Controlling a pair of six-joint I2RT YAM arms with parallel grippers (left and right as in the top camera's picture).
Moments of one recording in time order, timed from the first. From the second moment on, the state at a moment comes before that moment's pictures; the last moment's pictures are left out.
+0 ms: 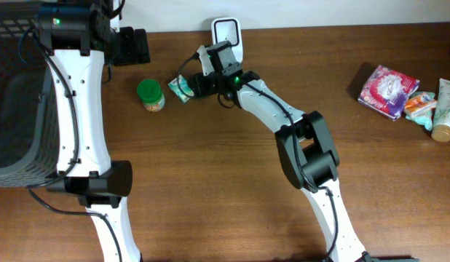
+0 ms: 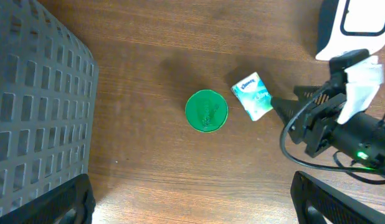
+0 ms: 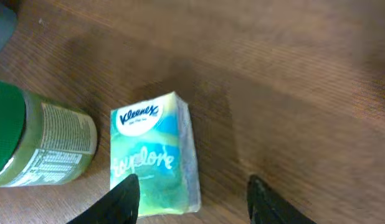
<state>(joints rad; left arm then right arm) -0.07 2.20 2.80 -1.69 -0.11 -0.16 0.50 2.50 2.02 -0.29 -0.30 0.19</state>
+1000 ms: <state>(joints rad) -0.07 2.20 2.80 -1.69 -0.11 -0.16 0.44 2.41 2.12 -1.08 -0.42 0.26</state>
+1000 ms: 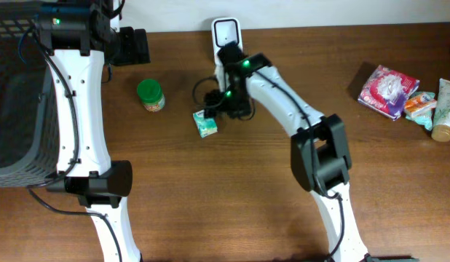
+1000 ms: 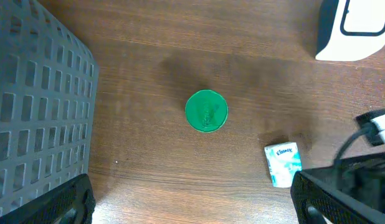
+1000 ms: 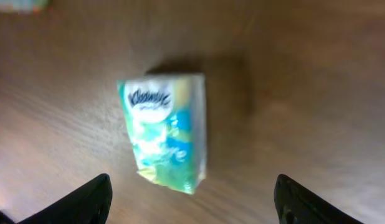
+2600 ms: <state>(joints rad) -0.07 2.20 2.80 -1.69 -0.11 -0.16 0.17 2.49 2.03 -1.01 -1.45 -0.03</state>
